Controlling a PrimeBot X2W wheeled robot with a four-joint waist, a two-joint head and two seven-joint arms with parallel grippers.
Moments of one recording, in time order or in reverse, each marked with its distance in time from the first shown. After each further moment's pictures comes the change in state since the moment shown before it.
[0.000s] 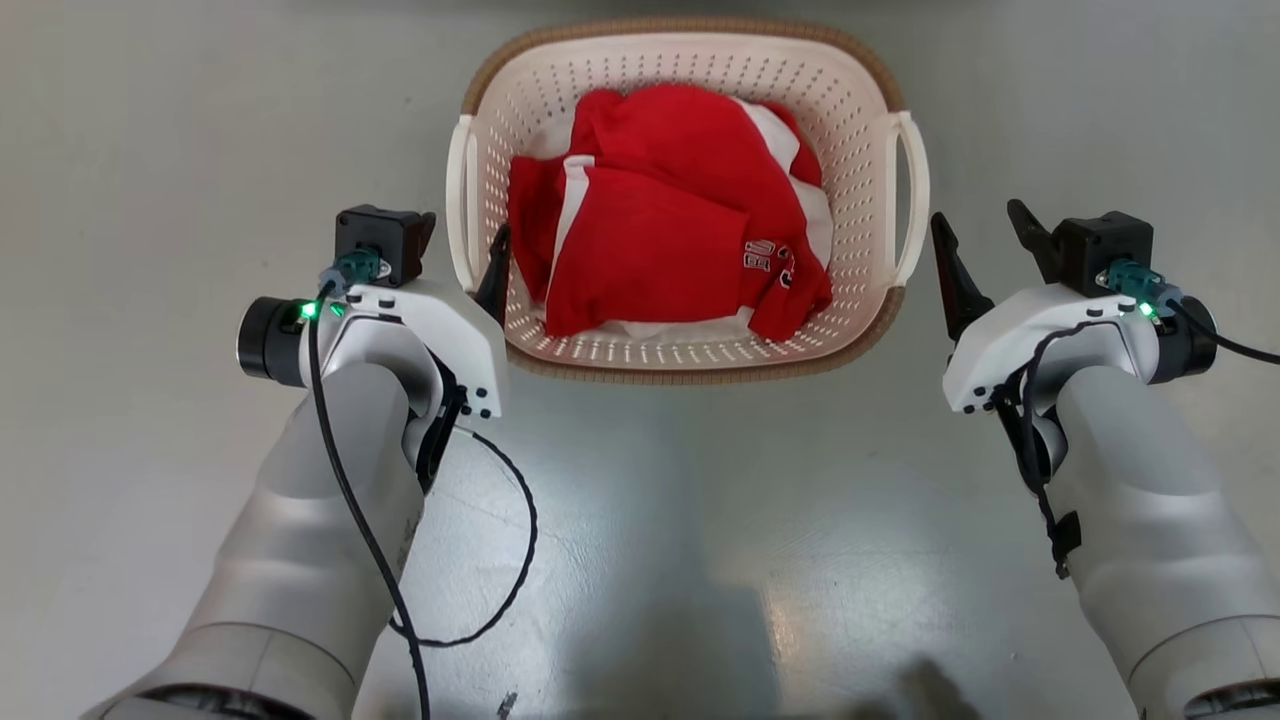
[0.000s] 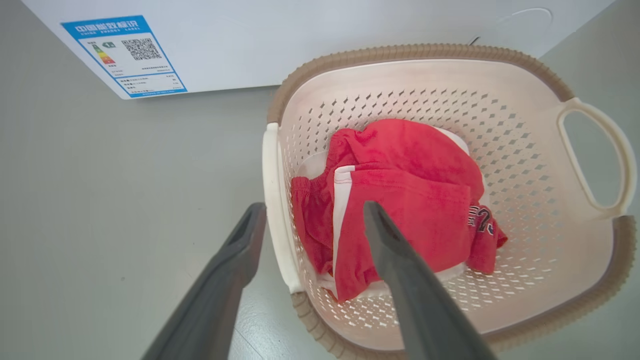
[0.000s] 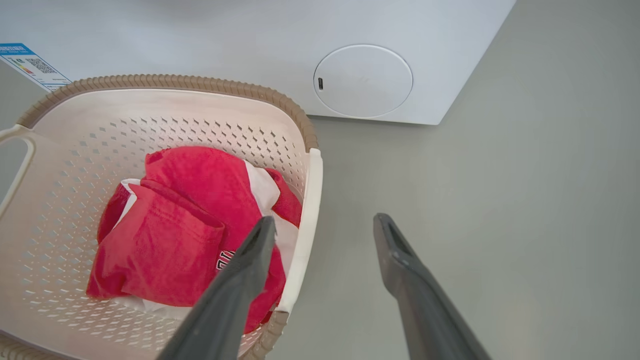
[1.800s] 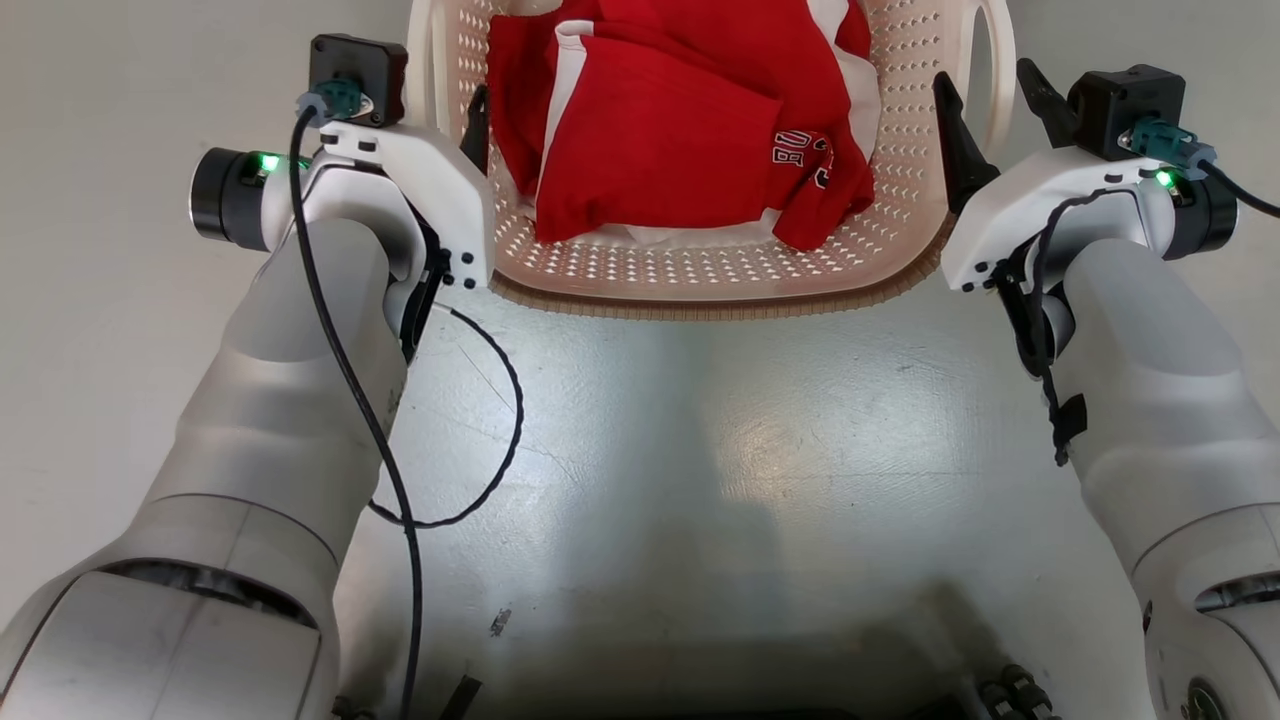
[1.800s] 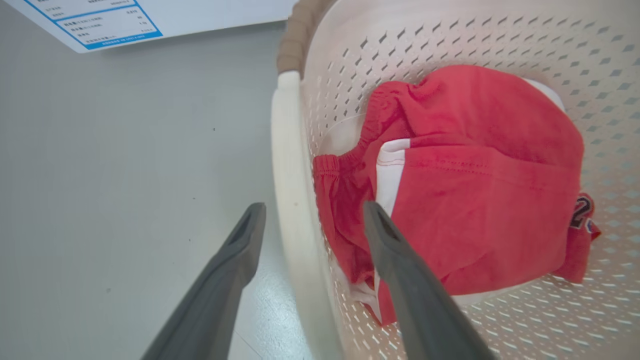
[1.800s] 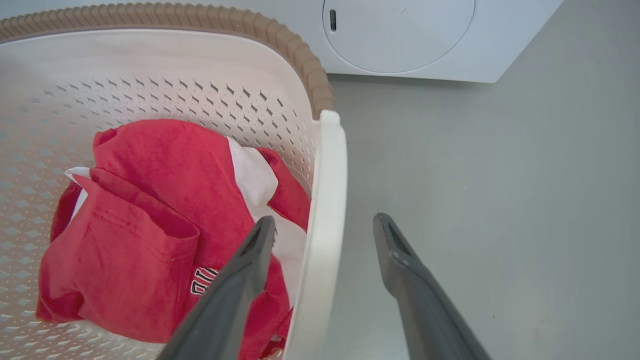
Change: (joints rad) left arm -0.279 -0.003 -0.085 0.176 -0.041 0.036 0.053; right arm -0.224 0.017 -0.006 0.105 0.002 0.000 0.000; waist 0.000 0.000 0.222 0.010
